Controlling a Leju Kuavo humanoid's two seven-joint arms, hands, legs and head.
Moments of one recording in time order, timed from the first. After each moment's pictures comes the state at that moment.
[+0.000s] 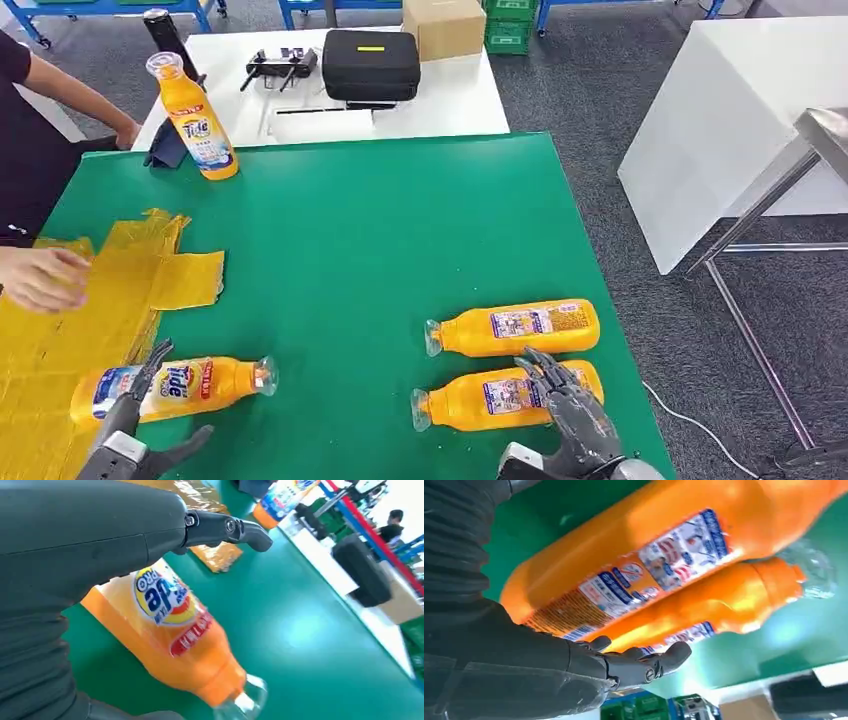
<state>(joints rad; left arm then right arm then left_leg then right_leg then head) 0.29 0.01 0.33 -1.59 -0.66 -0.13 -0.57 0.28 -0.43 0.49 -1.76 0.71 -0.16 0.04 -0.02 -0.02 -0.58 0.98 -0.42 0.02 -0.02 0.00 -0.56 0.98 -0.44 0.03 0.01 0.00</state>
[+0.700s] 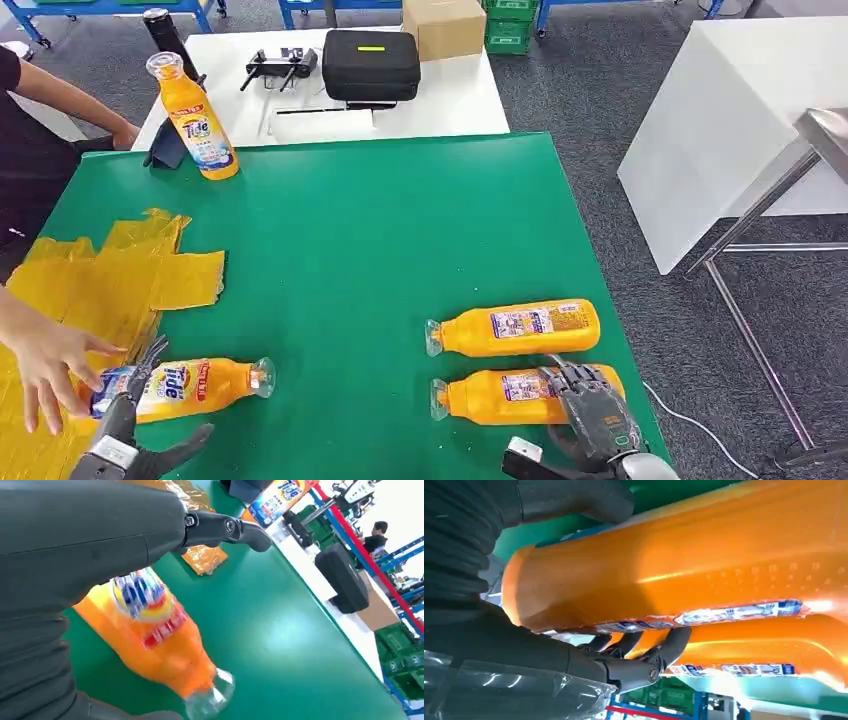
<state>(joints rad) 0.31 -0.03 0.33 -1.67 -0.62 -0.16 -0.55 0.23 -0.51 0.53 -1.71 0.90 -0.06 0.25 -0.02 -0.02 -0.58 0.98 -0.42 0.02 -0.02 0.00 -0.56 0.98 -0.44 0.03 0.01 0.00</state>
